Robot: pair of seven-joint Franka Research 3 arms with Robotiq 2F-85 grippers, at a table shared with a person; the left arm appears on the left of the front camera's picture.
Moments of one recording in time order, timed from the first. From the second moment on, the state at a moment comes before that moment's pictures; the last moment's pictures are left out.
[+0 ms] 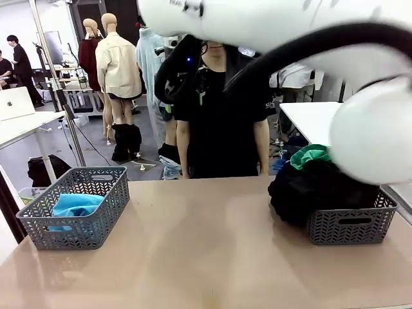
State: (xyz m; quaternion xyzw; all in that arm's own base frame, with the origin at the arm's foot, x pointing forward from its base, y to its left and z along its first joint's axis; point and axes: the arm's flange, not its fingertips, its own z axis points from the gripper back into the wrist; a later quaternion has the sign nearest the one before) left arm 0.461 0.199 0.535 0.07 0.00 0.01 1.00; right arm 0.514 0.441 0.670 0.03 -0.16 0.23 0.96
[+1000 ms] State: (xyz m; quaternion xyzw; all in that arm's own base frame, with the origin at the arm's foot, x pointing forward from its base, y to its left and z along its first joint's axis) left arm 0.461 0.199 0.535 0.07 0.00 0.01 1.00; right arm 0.515 0.446 0.657 0.02 -0.15 0.25 0.96
